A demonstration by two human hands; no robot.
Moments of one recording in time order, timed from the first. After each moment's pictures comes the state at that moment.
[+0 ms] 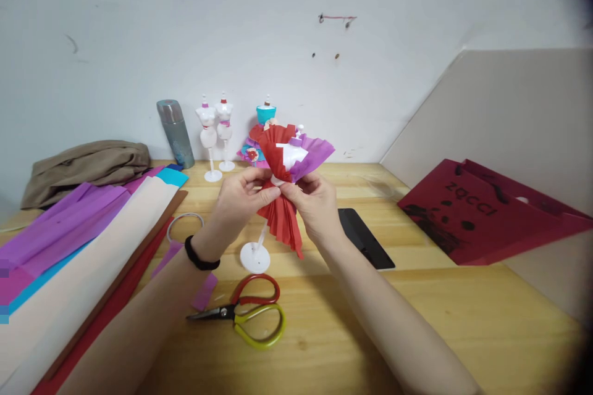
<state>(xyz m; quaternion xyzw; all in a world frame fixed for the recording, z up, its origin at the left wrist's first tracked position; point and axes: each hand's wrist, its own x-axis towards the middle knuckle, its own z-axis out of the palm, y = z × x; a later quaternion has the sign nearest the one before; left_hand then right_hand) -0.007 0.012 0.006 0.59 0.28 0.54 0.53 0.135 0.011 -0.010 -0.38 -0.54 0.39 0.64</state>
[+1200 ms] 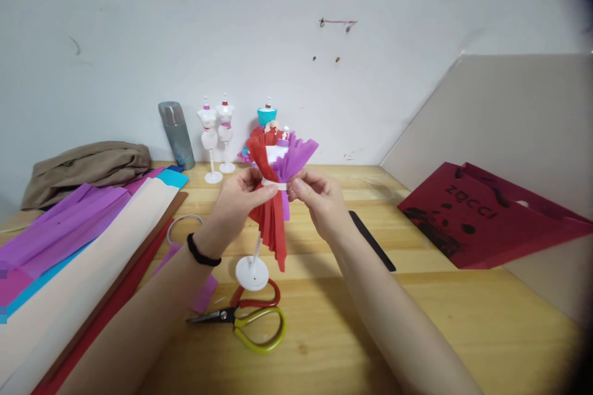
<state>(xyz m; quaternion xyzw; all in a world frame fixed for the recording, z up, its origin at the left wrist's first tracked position) -0.008 0.022 -0.003 0.53 0.25 0.55 0.59 0.153 0.013 -0.002 -0.32 -0.60 0.44 0.59</state>
